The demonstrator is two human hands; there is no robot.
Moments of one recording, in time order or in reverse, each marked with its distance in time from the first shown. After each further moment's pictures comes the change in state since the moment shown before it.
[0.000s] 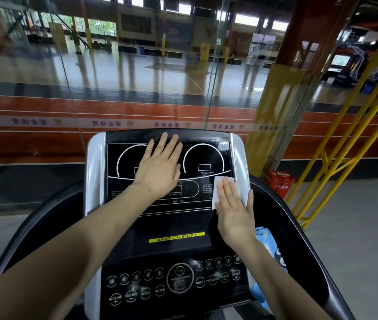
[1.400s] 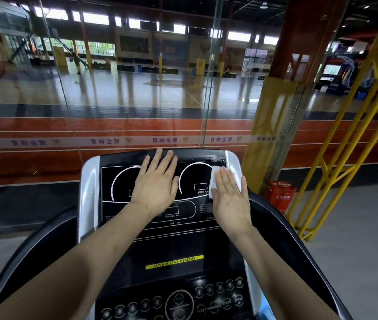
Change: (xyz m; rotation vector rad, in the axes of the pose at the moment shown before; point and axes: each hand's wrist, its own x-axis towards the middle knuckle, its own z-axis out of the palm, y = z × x) left_hand 0.015 0.000 0.000 0.028 0.052 -0.035; right_hand 0.084 -0.009 -0.027 -0.010 0.132 0.016
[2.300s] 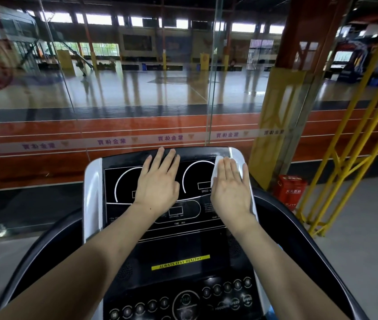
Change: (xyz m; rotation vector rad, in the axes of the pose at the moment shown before) left_hand 0.002 0.004 -0.005 0.020 0.005 -0.010; right_hand 0.027 -0.018 -0.008 -0.096 -0.022 0.051
